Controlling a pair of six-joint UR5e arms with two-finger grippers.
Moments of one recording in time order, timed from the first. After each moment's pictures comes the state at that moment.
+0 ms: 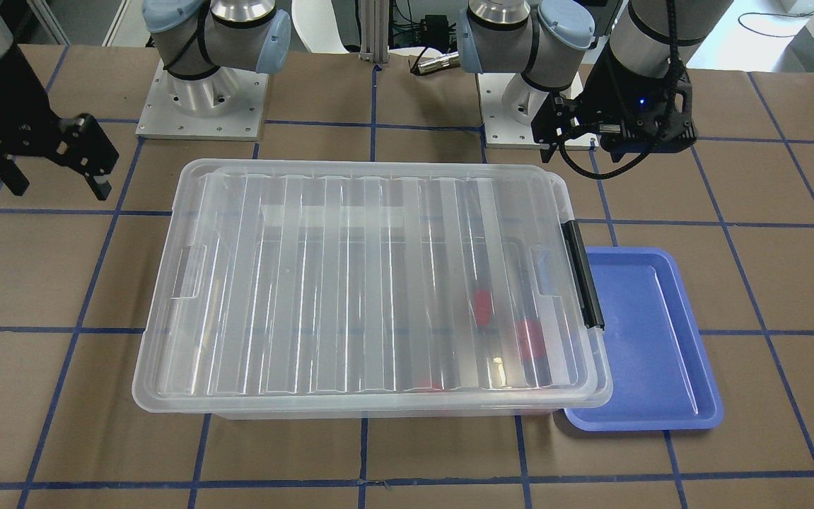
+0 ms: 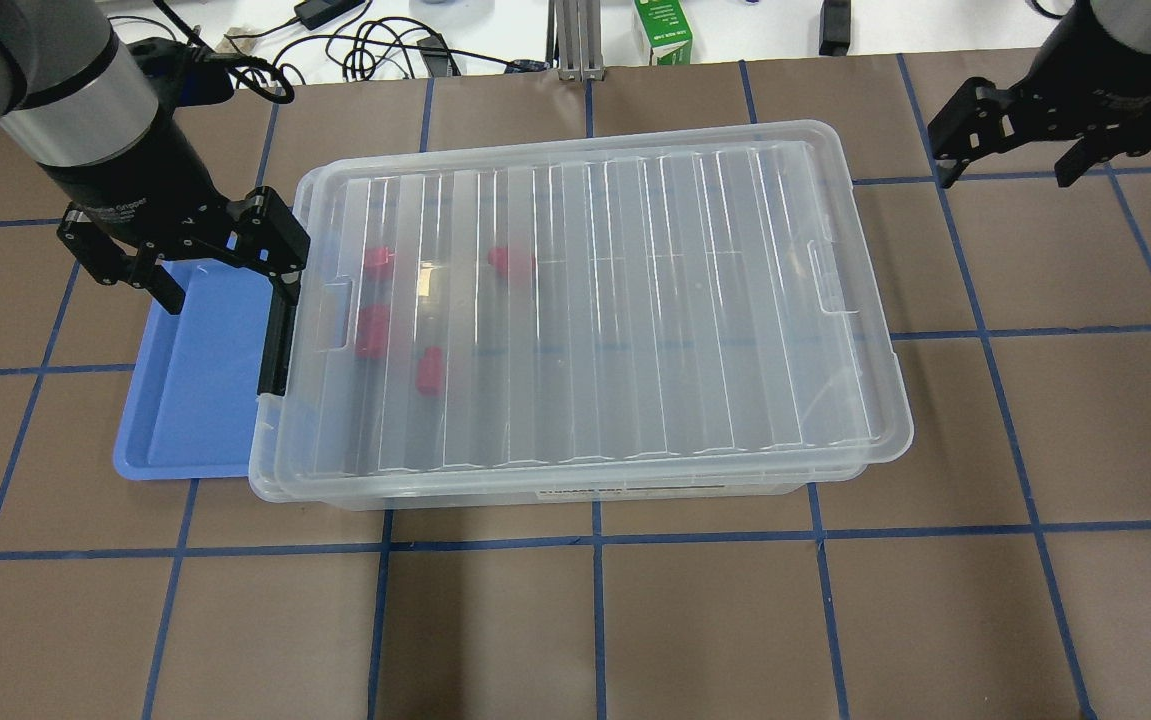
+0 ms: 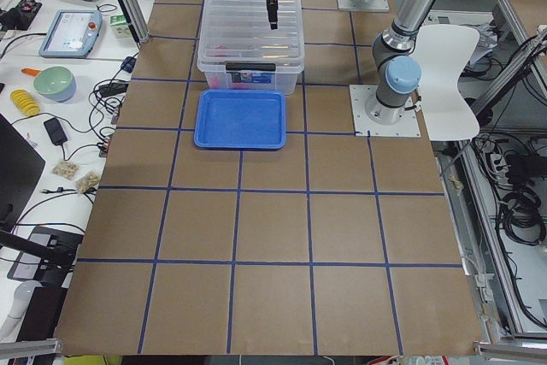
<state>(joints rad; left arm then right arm) -1.52 -1.52 -1.59 -1.71 1.58 0.02 1.38 -1.62 1.57 -1.63 -1.56 -0.14</state>
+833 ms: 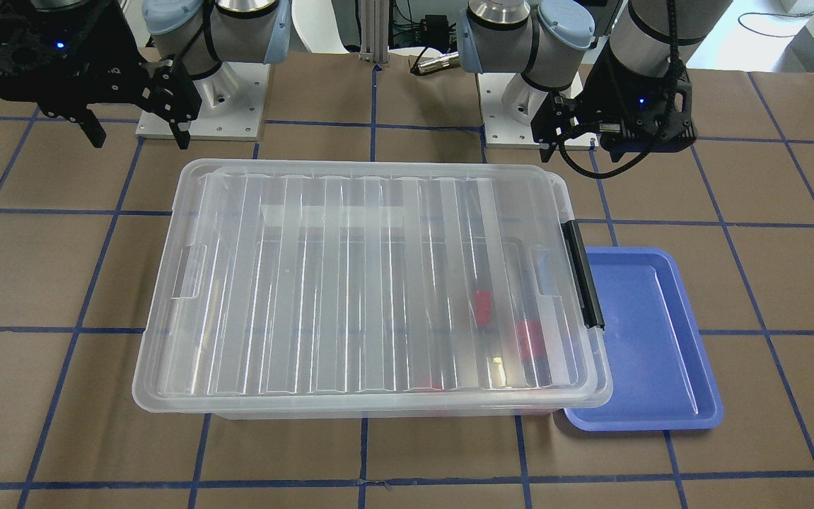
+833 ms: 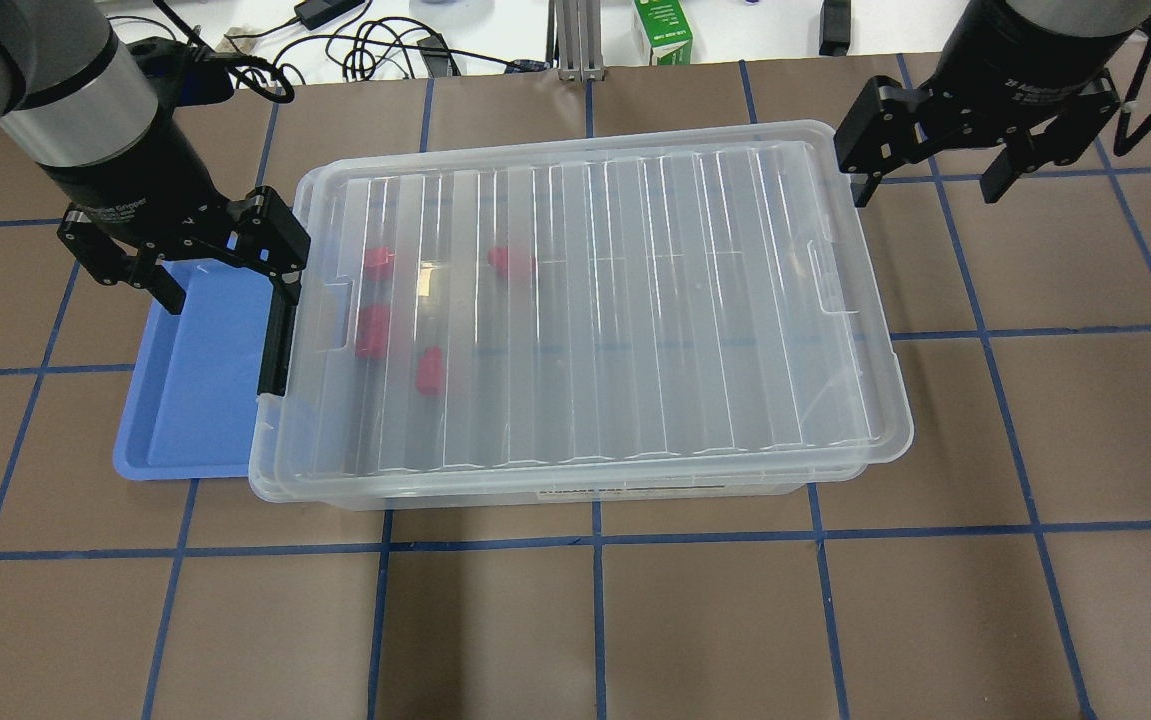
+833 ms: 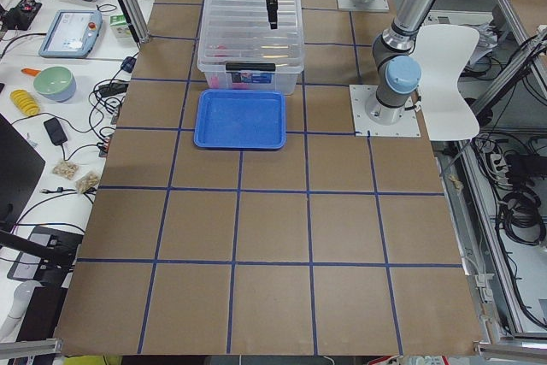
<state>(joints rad) -1.52 -1.52 -1.59 -1.71 1.58 0.02 1.57 -1.63 1.51 -1.51 -1.56 0.01</state>
